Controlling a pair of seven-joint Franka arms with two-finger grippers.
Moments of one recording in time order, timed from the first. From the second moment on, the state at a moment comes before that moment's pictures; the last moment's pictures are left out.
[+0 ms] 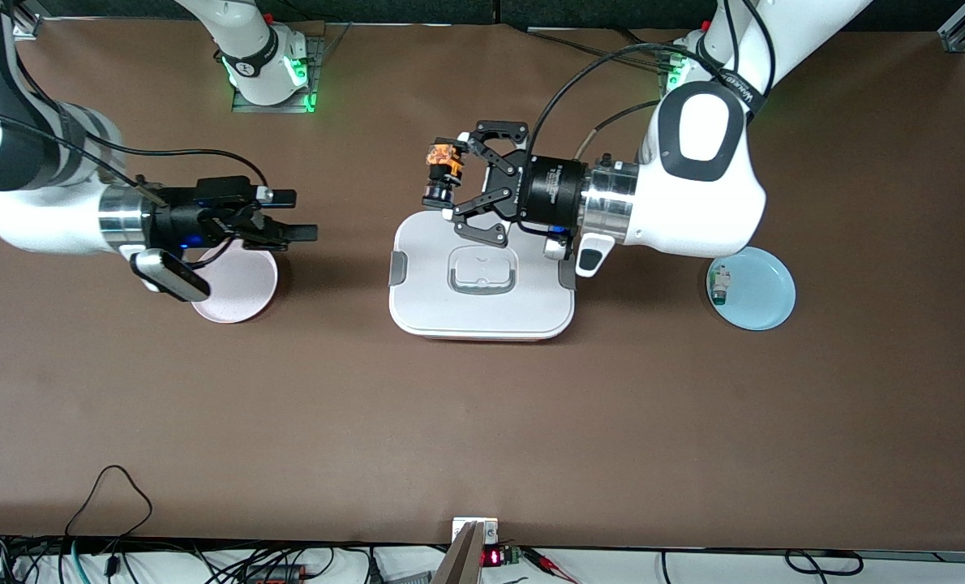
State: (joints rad) left arm 0.04 0.52 -0.73 -1.45 -1.28 2.09 -1.55; right arm 0.11 0.20 0.00 -1.89 1.61 1.63 -0.53
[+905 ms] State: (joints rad) left arm 0.01 0.54 -0.73 -1.44 -1.28 2.14 -1.57; right arm 0.32 0.18 0.00 -1.91 1.81 1.78 -0.32
